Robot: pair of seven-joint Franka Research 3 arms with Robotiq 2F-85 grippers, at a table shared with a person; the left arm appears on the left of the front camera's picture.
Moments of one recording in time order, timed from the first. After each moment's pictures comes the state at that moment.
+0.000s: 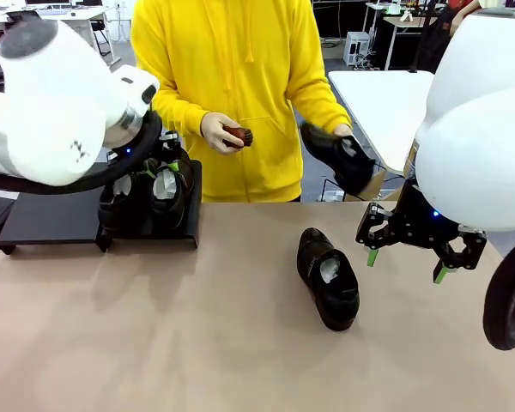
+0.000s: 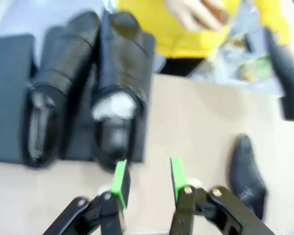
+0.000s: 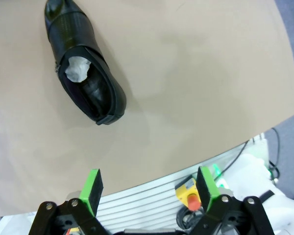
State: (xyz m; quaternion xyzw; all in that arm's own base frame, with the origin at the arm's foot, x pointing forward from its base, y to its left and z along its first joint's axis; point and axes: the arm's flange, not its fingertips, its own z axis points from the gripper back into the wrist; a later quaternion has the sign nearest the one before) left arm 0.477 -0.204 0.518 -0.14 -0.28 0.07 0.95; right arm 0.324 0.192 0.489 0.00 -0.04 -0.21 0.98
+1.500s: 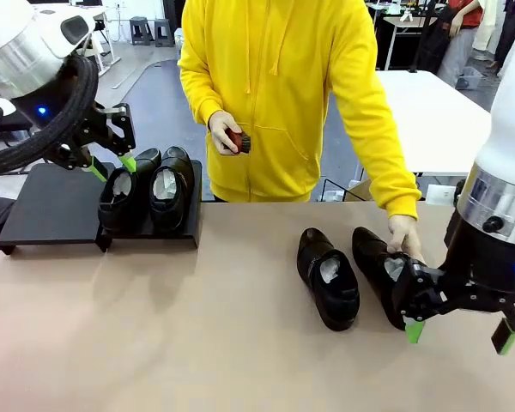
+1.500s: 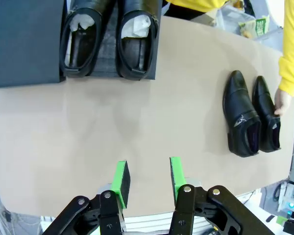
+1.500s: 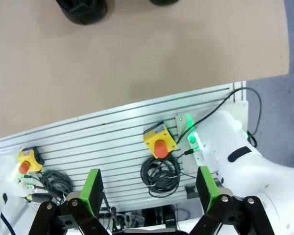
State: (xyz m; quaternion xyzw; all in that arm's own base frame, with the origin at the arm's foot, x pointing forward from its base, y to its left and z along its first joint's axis) left arm 0.383 -0.159 0.603 -0.13 -0.18 0.06 0.97; right arm 0.218 0.187 0.511 -0.01 0.04 -0.12 0.99
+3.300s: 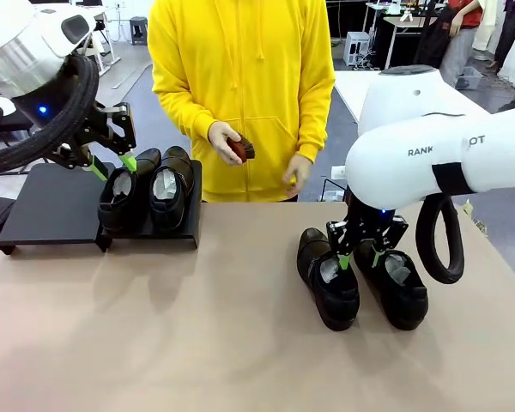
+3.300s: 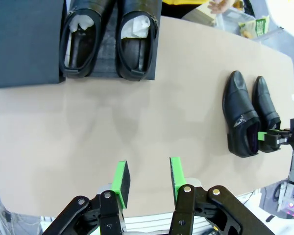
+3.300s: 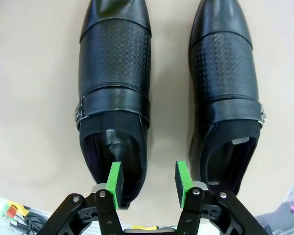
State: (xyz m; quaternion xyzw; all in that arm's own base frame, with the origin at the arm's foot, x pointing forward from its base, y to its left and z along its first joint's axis) left arm 0.384 -0.159 0.604 -0.13 -0.18 0.06 0.97; right arm 0.443 0.211 0.398 -0.01 0.01 0.03 1.00
